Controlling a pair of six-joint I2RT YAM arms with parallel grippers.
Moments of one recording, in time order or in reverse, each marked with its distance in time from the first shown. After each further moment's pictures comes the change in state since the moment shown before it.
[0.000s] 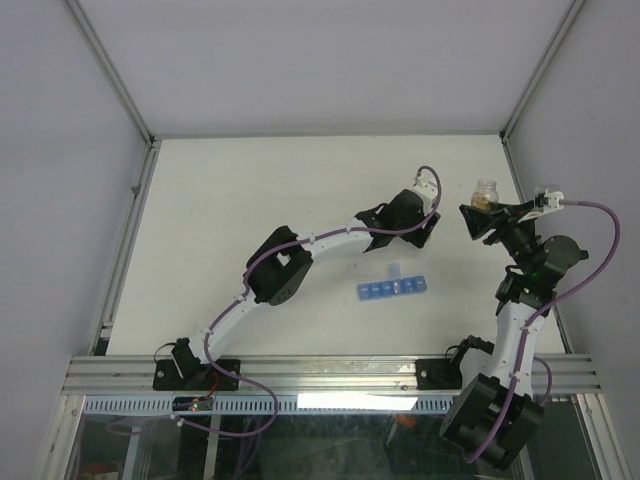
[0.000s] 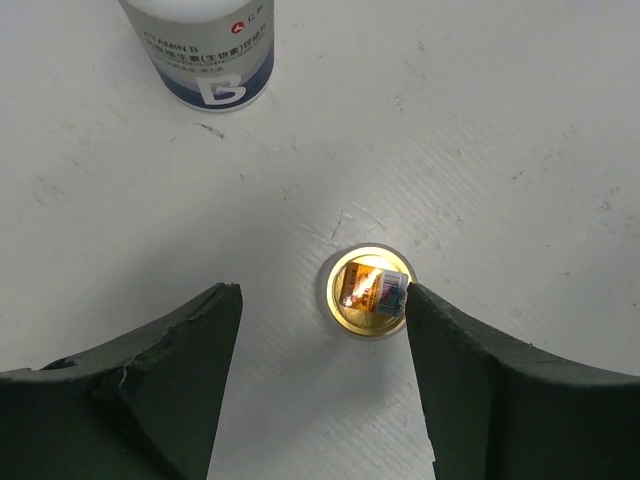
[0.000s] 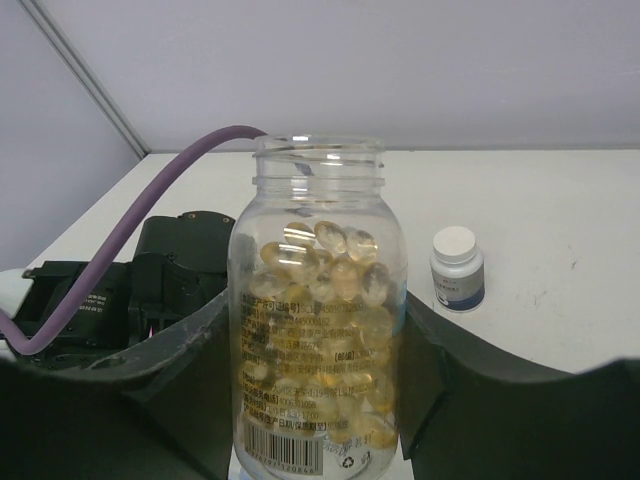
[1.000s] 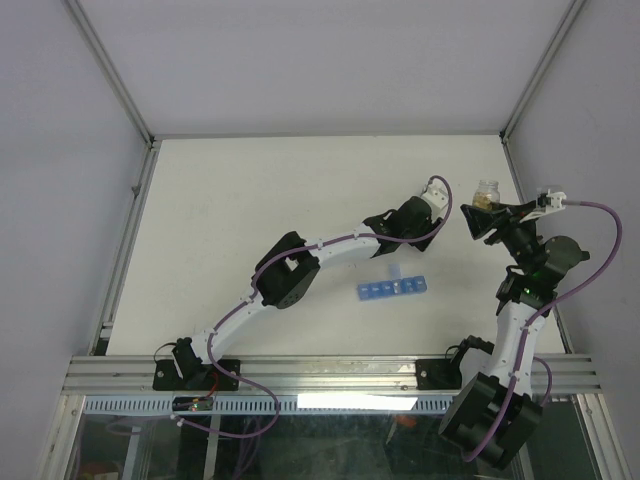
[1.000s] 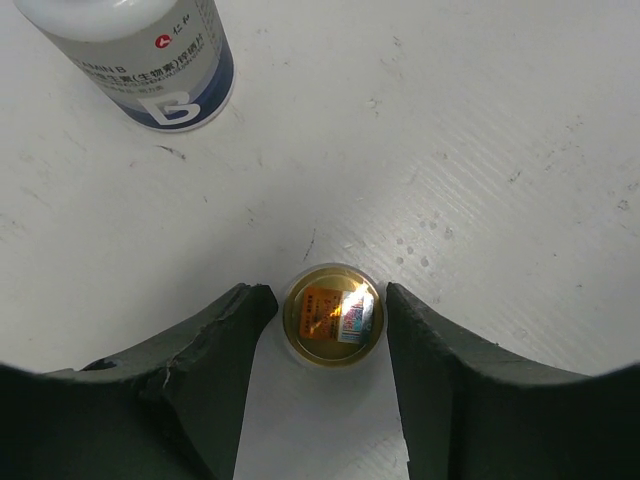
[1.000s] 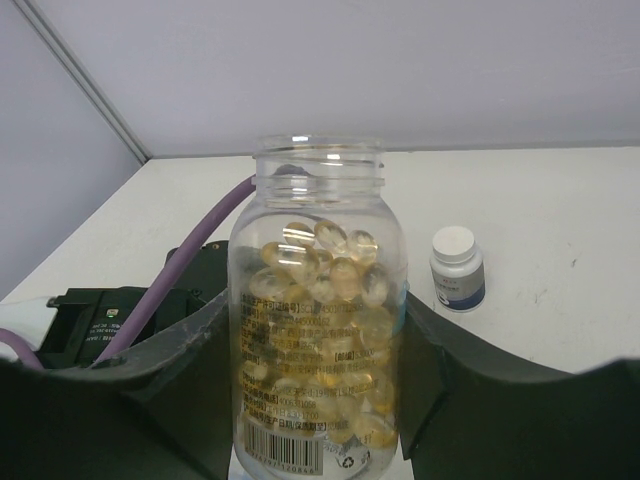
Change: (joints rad) left arm -0.033 0.082 0.101 -0.012 -0.036 0.075; right arm -0.011 0.001 0.000 0.007 -0.002 0.022
